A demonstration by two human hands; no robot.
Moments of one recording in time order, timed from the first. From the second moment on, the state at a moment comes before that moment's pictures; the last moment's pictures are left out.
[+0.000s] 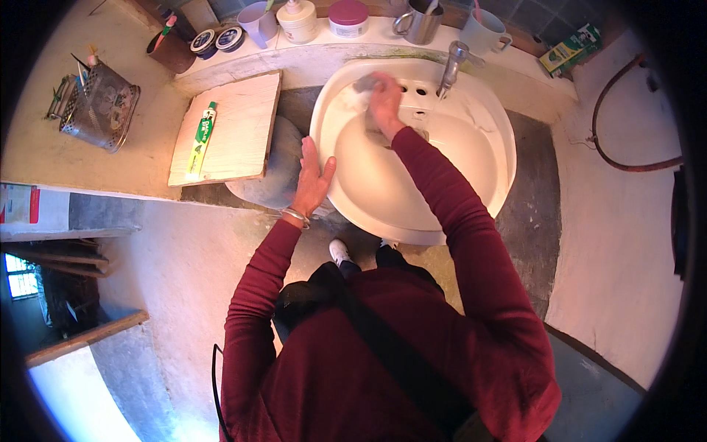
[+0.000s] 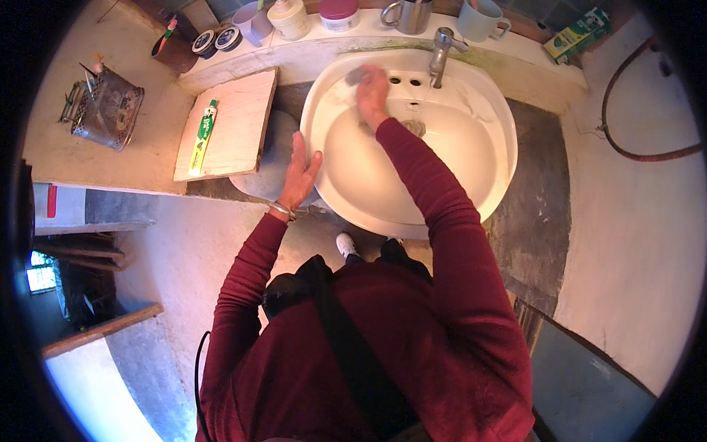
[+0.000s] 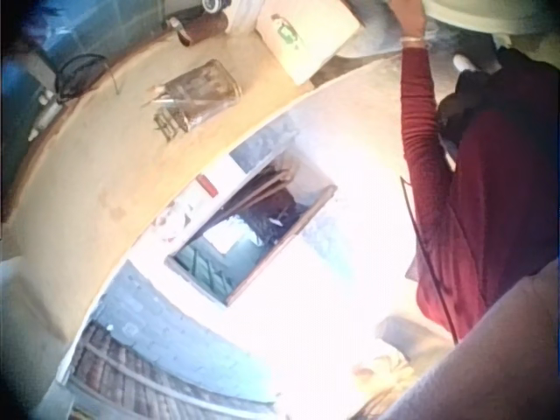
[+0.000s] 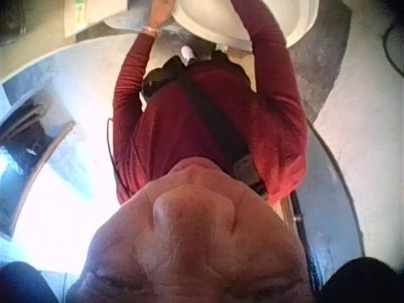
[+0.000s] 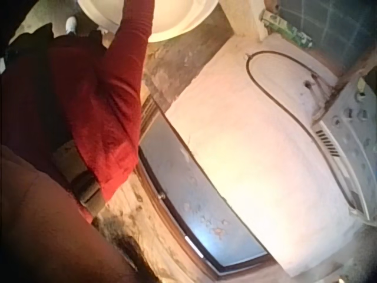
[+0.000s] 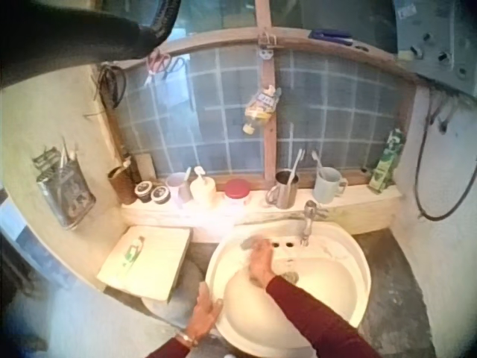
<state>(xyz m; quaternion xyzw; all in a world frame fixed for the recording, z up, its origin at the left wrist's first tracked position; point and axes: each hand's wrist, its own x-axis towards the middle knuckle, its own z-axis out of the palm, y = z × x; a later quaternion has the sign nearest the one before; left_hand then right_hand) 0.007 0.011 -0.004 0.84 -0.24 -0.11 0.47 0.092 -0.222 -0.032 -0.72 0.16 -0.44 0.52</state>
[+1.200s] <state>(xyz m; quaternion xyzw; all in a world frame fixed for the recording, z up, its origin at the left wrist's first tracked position) 0.029 0.024 -0.019 0.86 -0.24 -0.14 0.43 -0.138 -0.172 0.006 -0.81 -0.29 0.04 0.51</state>
